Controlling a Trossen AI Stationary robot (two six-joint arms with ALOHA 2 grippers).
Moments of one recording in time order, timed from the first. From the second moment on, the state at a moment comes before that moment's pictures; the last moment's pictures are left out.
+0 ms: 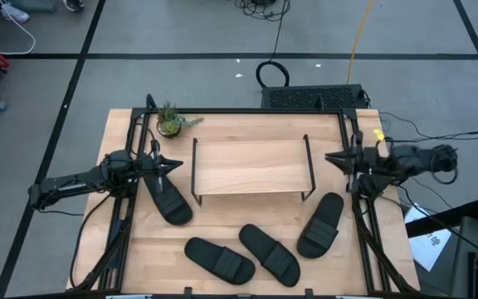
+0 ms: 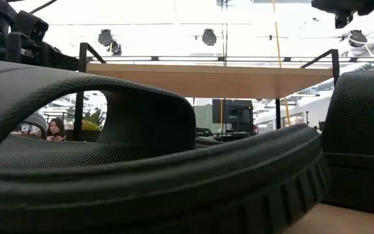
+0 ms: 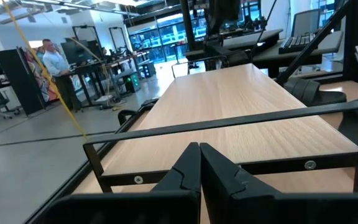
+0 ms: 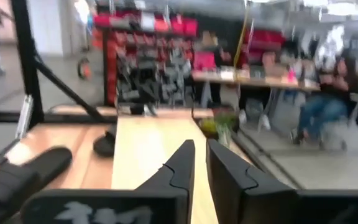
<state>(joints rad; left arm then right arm) 0.25 0.09 0.02 0.07 0.10 0.21 0.31 0.22 0.54 -0.36 0.50 -0.07</state>
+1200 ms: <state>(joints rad) 0.25 0.09 0.02 0.08 0.10 0.20 0.31 0.59 0.53 -0.86 -0.21 0.85</state>
